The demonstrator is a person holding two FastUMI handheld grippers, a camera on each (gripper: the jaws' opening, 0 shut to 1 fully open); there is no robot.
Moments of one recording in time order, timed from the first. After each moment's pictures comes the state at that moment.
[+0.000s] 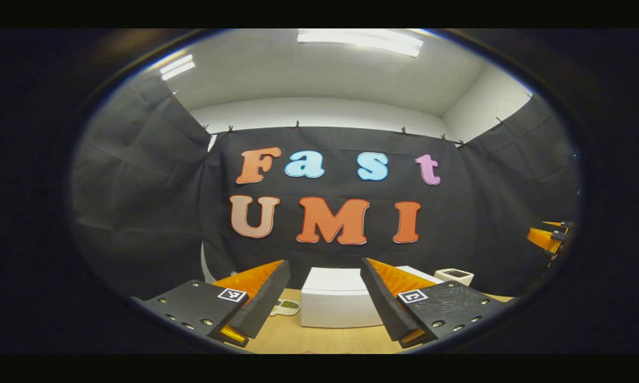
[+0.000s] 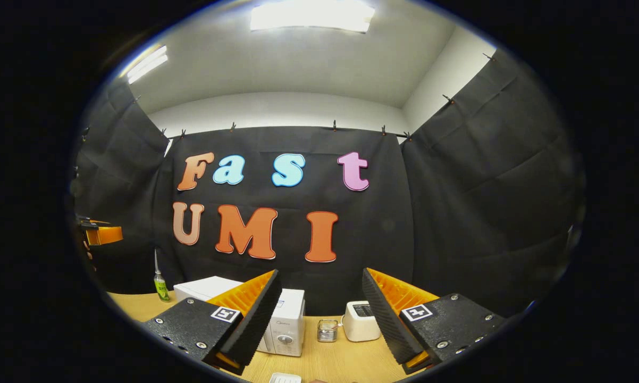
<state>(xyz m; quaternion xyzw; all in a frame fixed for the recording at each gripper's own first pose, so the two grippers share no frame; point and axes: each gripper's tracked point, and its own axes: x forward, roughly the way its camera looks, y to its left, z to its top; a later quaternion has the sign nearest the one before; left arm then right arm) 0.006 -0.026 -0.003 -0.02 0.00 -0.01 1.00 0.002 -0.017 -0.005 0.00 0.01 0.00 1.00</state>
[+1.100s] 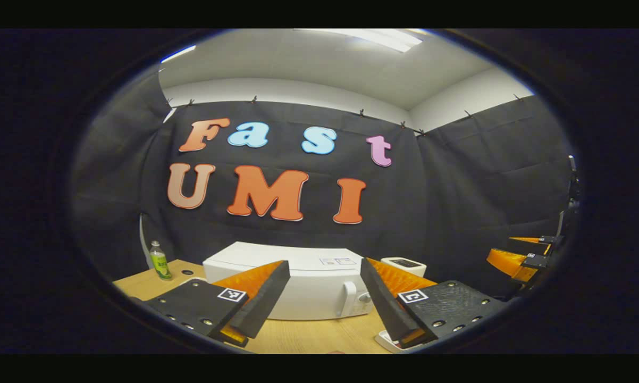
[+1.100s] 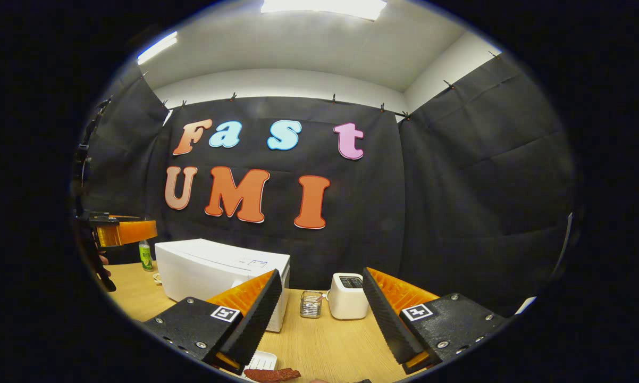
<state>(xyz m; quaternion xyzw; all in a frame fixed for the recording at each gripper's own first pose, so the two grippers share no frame) 0.037 -0.190 -0.113 -0.07 0.04 -0.14 0.99 -0.018 -0.044 -0.112 -0.03 0.07 -0.02 1.00</state>
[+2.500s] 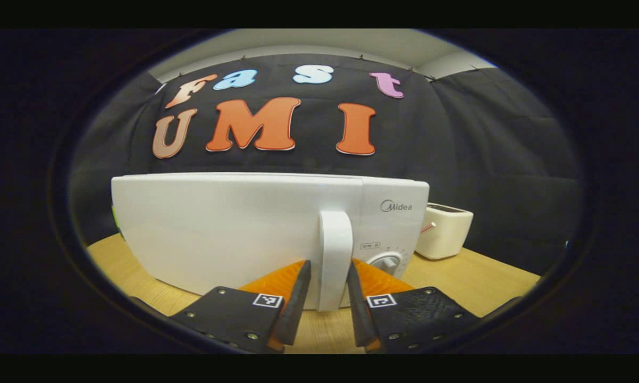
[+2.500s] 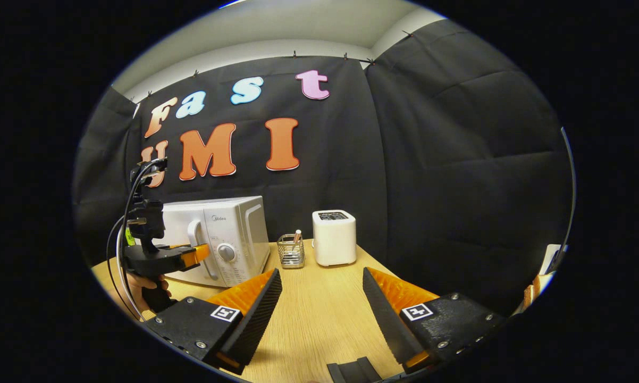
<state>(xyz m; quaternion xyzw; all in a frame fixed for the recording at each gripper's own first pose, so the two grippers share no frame) 0.149 -0.292 -0.350 -0.03 0.17 -0.09 0.98 -0.039 -0.110 -0.275 0.05 0.20 -0.05 0.98</state>
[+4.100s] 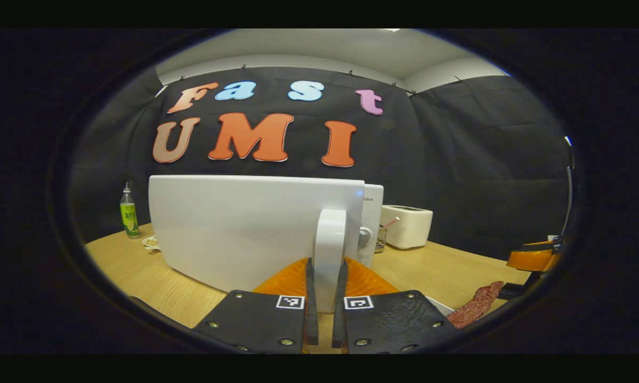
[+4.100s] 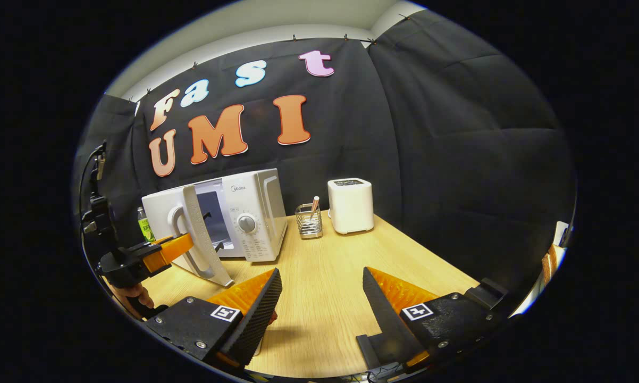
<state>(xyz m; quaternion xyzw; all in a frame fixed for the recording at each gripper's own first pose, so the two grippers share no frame) 0.024 -0.260 -0.323 -0.04 0.13 -0.15 0.98 -0.078 -0.068 -0.309 0.08 0.27 -0.03 0.96</state>
